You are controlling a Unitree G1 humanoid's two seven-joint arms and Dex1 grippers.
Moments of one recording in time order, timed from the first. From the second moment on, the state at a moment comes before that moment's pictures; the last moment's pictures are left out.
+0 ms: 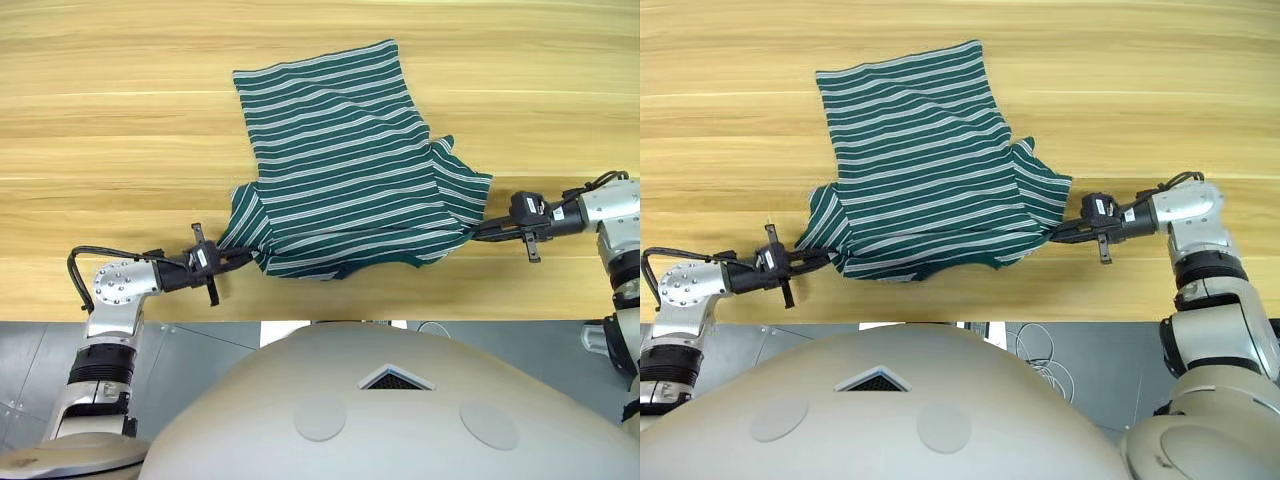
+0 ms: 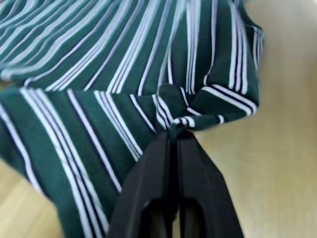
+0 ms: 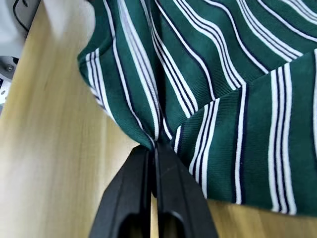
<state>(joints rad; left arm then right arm) 0.34 0.64 -0.05 0.31 -0.10 -0.60 -1.19 -0.27 -0.81 0.37 0.92 0.28 -0.52 1.61</state>
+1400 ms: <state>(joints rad) 0.81 0.63 -0.03 -0.30 -1.02 0.03 -0.30 -0.78 -0.09 0.41 1.33 0.06 -0.22 0.88</state>
